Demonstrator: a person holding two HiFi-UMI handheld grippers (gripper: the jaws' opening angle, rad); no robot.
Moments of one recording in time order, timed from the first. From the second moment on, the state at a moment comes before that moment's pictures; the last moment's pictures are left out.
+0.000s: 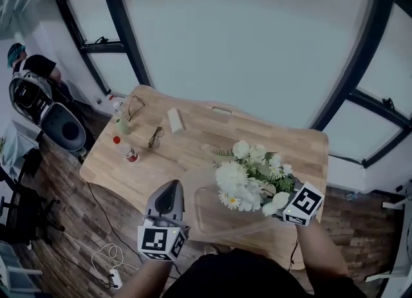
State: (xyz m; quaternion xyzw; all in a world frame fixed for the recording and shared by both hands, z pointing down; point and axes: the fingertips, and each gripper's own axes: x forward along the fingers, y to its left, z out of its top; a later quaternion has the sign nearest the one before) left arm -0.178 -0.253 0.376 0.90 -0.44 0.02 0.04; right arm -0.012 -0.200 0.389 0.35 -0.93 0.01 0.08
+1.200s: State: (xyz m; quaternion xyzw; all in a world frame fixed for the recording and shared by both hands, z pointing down) left arm -0.040 -0.259 0.365 0.95 -0.31 0.01 0.03; right arm 0.143 -0.153 0.341 0.52 -0.85 0.00 0.02
